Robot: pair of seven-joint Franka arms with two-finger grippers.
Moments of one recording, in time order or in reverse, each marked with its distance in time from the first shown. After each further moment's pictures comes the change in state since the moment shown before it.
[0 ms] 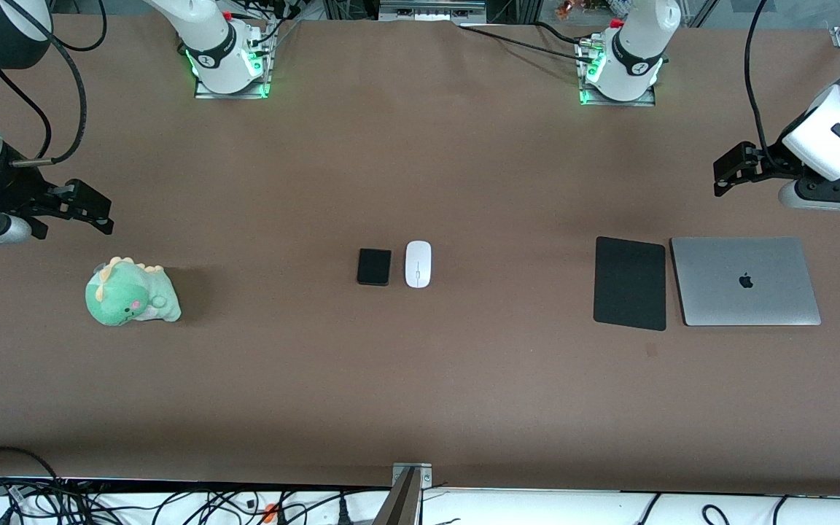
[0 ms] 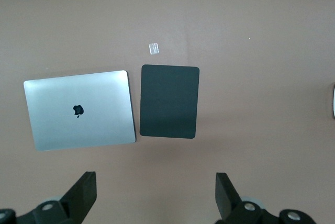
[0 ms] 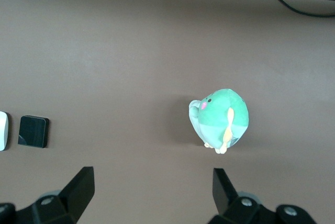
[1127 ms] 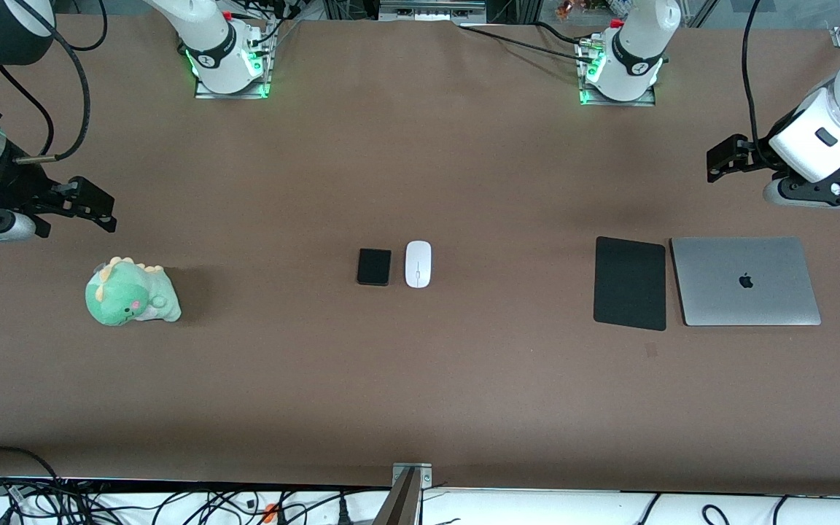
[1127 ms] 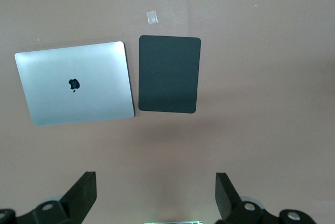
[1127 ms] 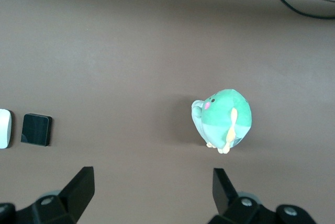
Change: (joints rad) left arm 0.000 0.012 -0.001 0.000 0.000 -0.097 -0.002; right arm 0.010 -0.005 0.003 0.000 0.000 -0.004 0.000
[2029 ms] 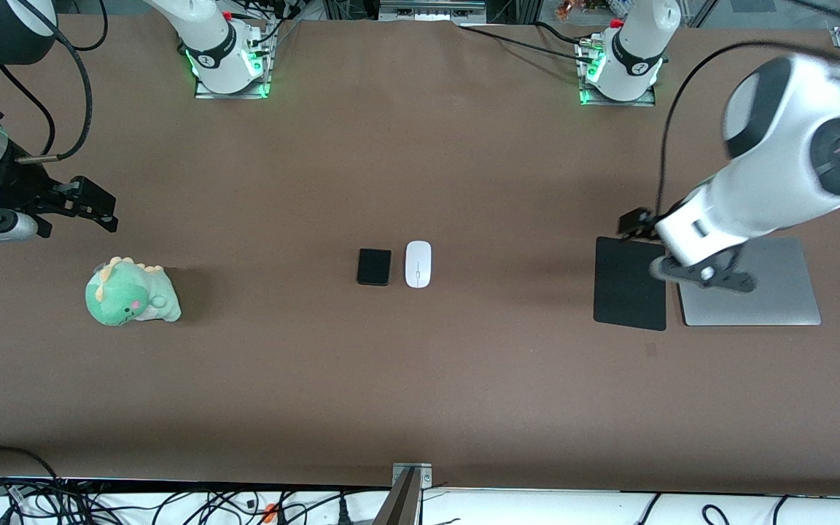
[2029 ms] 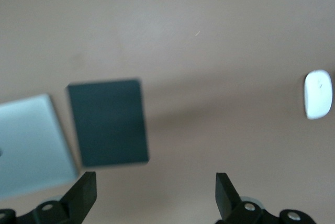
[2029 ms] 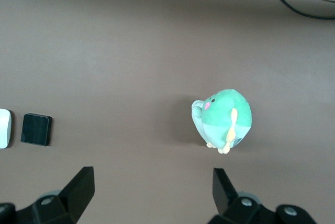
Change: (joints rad) left arm -0.153 0.329 -0.031 0.117 -0.056 0.246 -0.029; right arm 0.001 0.000 -0.002 0.000 -0.001 0.000 0.000
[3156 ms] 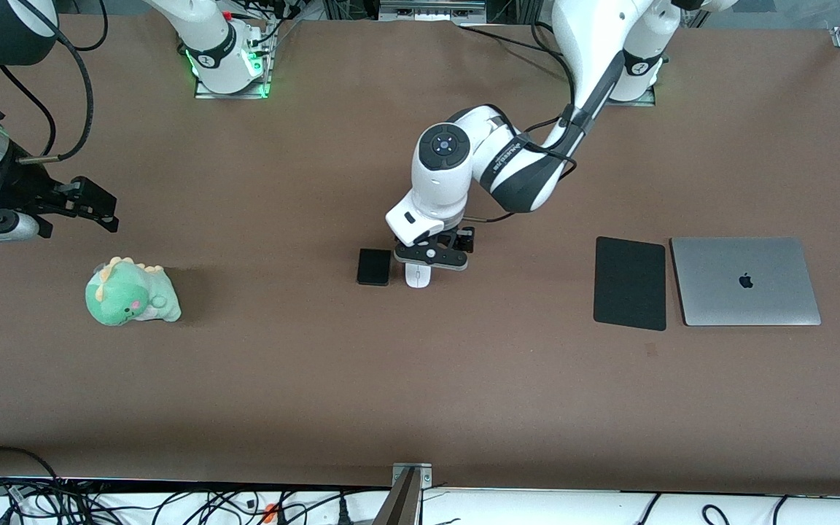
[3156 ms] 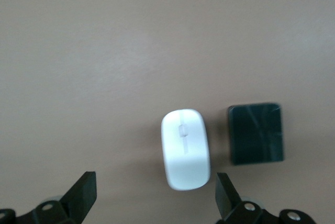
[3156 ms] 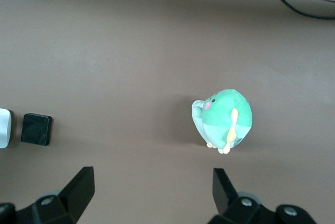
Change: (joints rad) left arm -0.496 0.307 -0.001 0.014 0.157 0.476 -0.657; right arm 0.001 0.001 0.001 -0.001 0.000 0.000 0.000
